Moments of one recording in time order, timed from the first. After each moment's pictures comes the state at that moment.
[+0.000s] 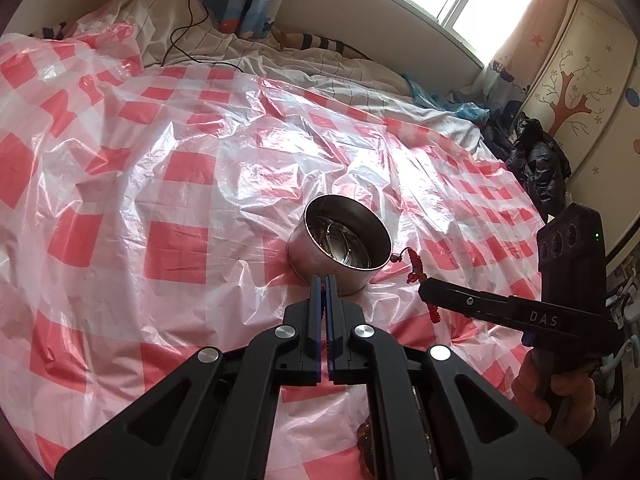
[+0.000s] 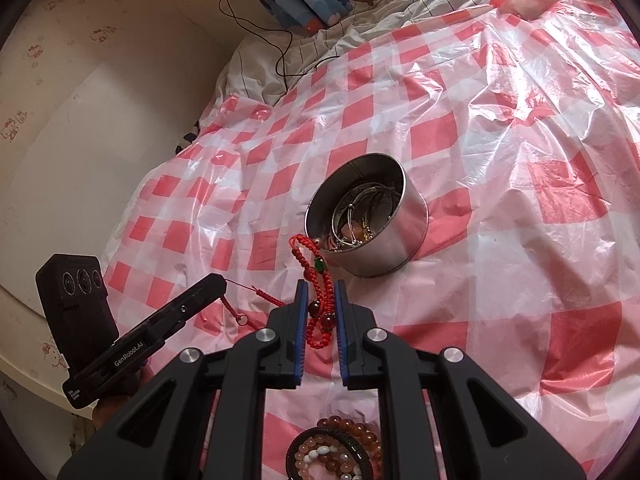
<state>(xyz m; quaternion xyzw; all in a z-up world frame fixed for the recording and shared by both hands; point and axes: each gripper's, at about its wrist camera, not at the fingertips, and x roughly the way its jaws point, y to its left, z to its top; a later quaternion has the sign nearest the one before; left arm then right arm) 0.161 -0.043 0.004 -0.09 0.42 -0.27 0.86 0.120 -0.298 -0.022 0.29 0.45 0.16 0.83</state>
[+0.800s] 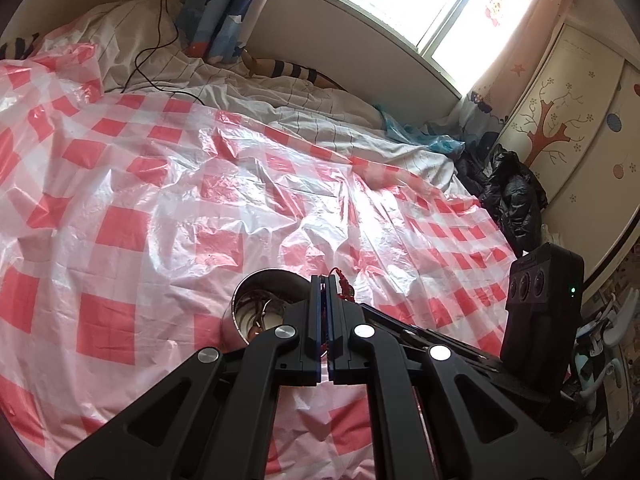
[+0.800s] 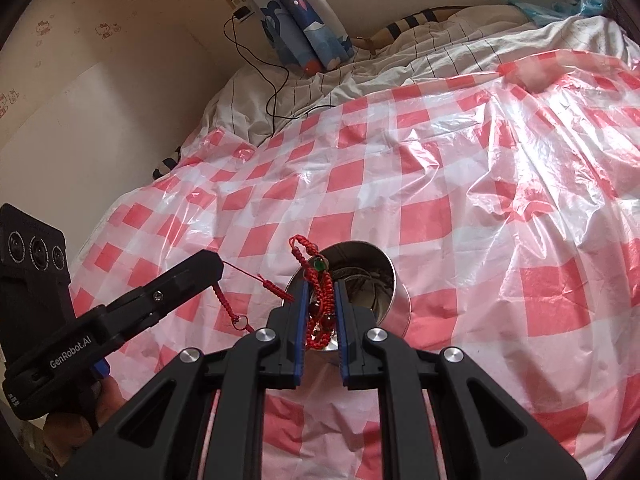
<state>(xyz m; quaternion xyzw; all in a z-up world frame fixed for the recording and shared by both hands) 0.203 -0.096 0.028 -0.13 0.37 -0.31 0.86 0.159 -0.297 -0.007 0.22 0.39 0.10 0.89</state>
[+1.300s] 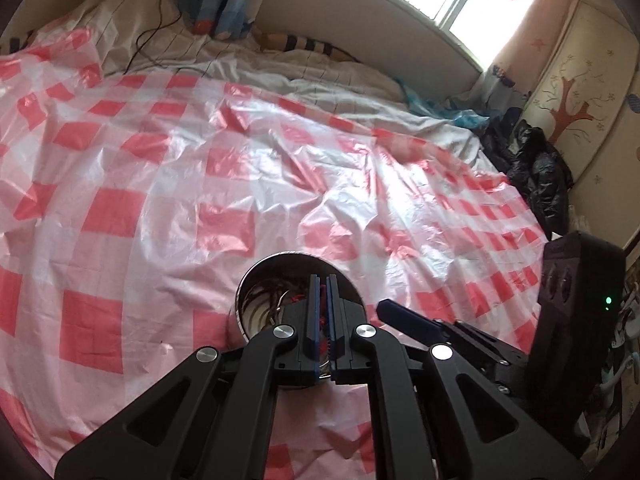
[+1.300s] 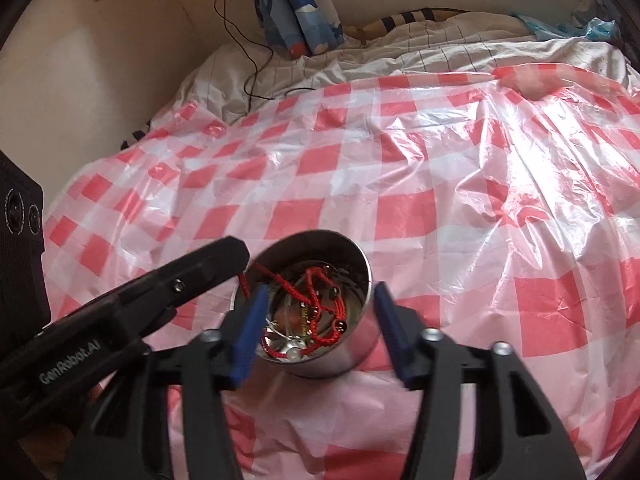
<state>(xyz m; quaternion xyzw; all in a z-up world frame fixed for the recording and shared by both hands) 0.227 -0.122 -0.013 -0.10 0.42 -0.28 0.86 0.176 -0.284 -0.037 0.15 0.42 0.05 0.89</state>
